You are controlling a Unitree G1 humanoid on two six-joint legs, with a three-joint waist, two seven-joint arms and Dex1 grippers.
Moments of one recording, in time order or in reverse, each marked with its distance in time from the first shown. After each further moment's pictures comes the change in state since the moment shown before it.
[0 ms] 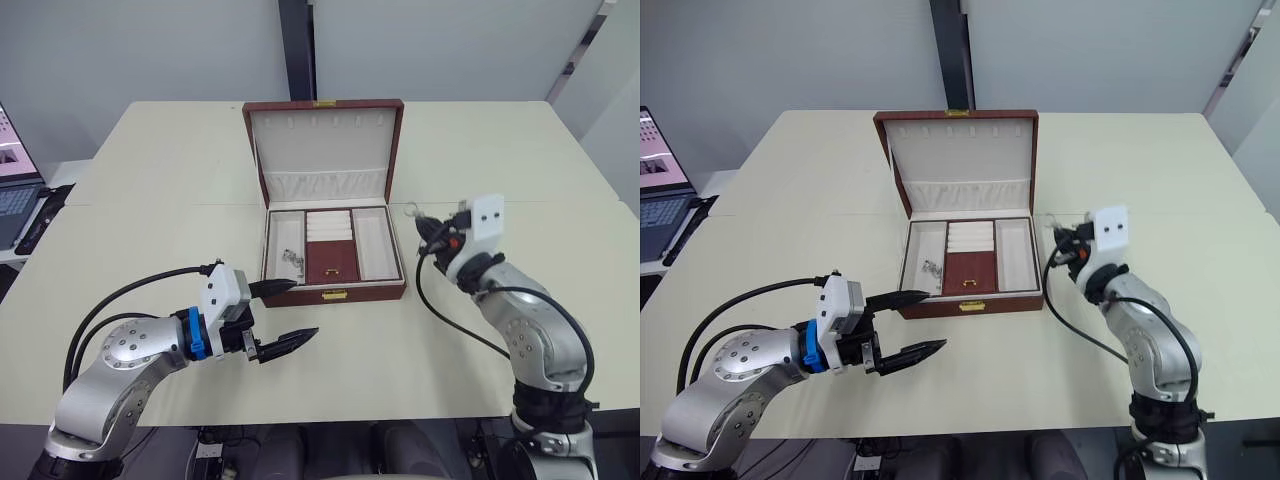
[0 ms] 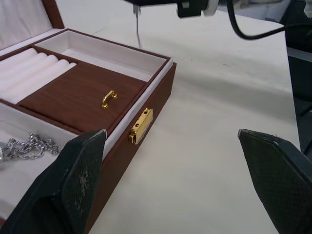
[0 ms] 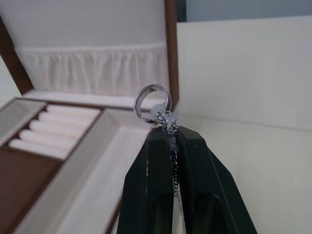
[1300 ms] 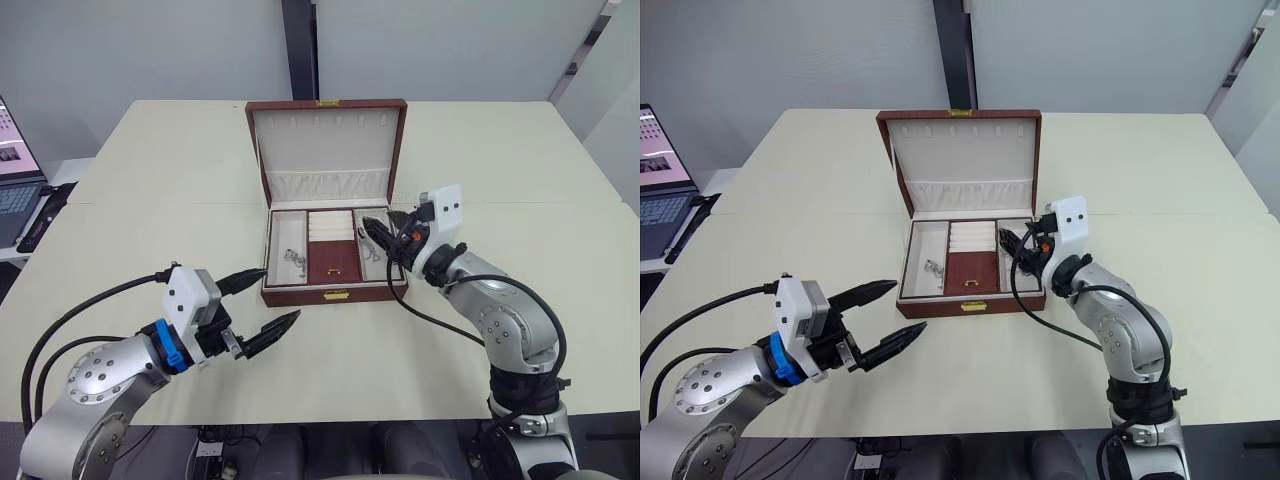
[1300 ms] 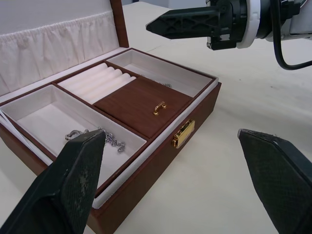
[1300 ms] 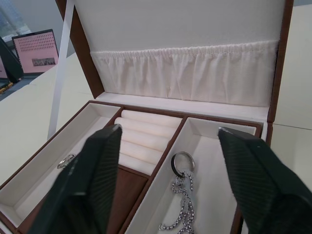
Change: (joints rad) left arm 0.114 -0.050 0.136 -0.147 -0.046 0.028 0.157; right arm -0.014 0.032 0.078 0.060 0.085 0.006 0.019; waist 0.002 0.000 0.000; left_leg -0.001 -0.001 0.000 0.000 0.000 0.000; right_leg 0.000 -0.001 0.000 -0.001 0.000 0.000
